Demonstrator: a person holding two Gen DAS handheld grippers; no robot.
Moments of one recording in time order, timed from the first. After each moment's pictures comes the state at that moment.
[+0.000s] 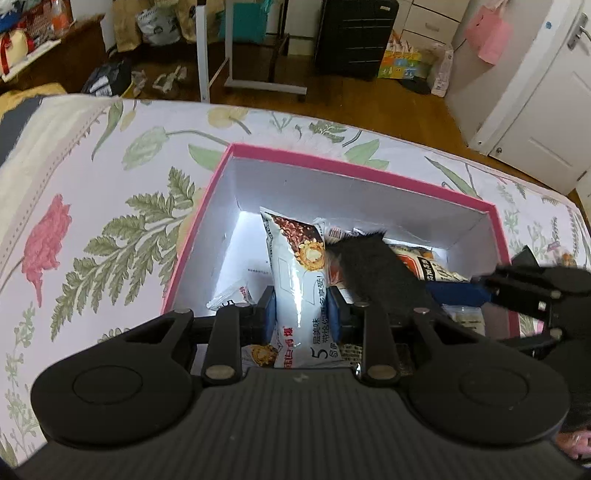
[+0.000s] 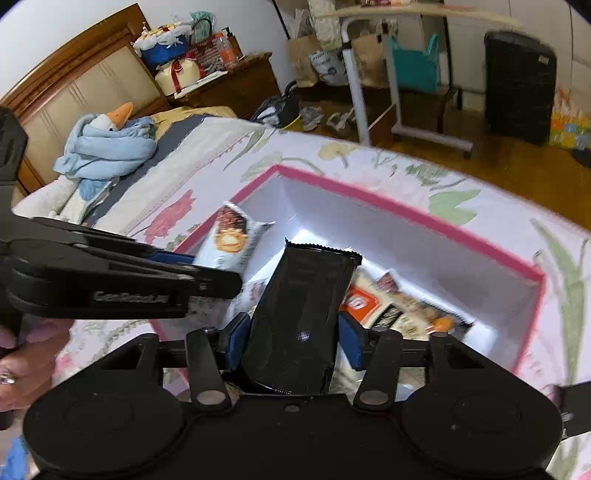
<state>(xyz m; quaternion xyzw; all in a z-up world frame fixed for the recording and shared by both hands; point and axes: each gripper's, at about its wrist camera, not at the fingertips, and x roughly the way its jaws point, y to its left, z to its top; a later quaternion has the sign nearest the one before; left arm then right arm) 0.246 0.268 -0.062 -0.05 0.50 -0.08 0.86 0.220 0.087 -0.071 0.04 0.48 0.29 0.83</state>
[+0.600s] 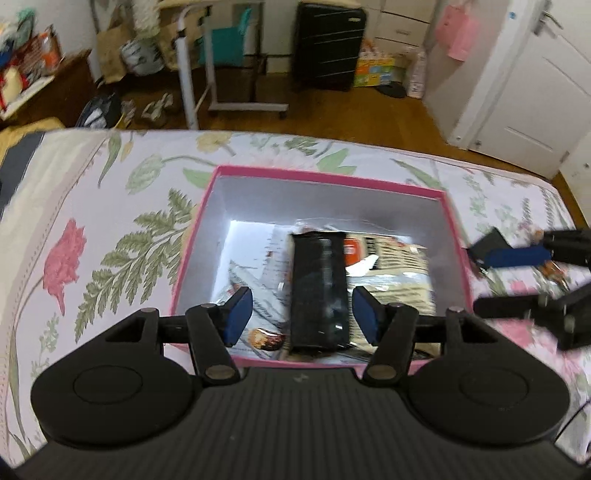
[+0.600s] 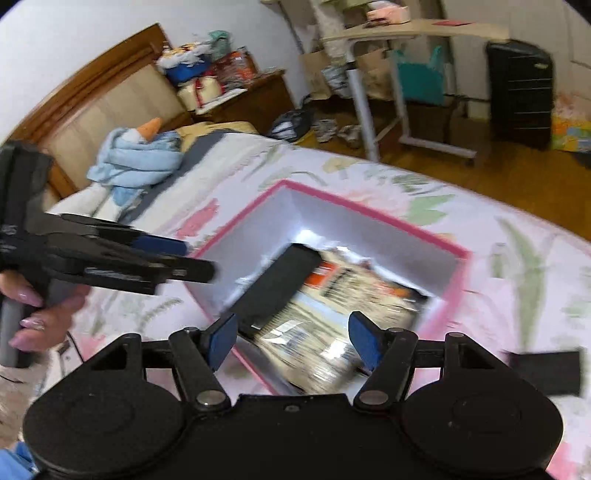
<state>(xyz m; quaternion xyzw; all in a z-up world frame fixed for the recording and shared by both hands) 0.187 0.251 -0.003 0.00 0.47 -0.11 0.87 0.171 -0.002 -0.003 0.03 0.46 0.30 0.84</state>
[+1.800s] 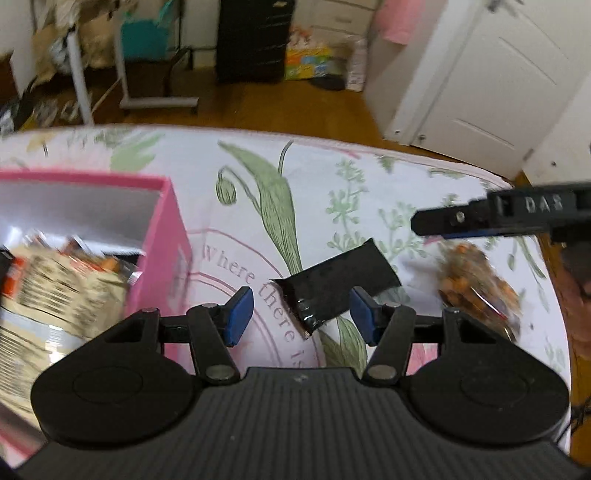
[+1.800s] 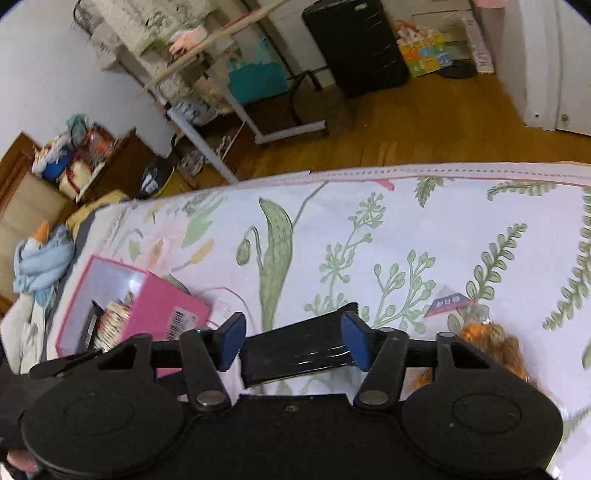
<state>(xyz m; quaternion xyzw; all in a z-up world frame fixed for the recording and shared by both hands) 0.230 -0.021 -0.101 -0.05 0.47 -0.15 0.87 0.249 -0.248 -0.094 0.17 0.50 0.16 0.83</state>
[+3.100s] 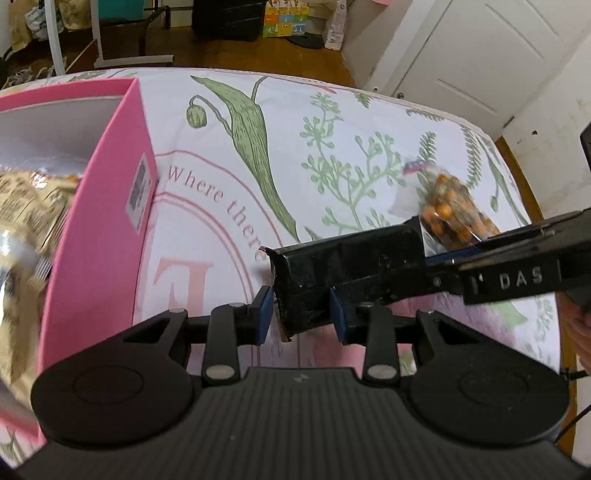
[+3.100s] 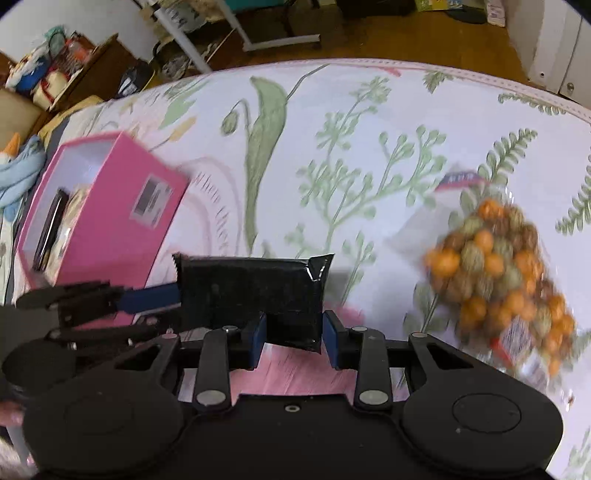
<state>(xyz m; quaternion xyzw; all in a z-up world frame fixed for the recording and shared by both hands) 0.190 -0.022 -0.127 -0.05 0.52 -0.20 0.83 0.190 -0.210 -0.116 0.09 0.61 0.16 0.77</state>
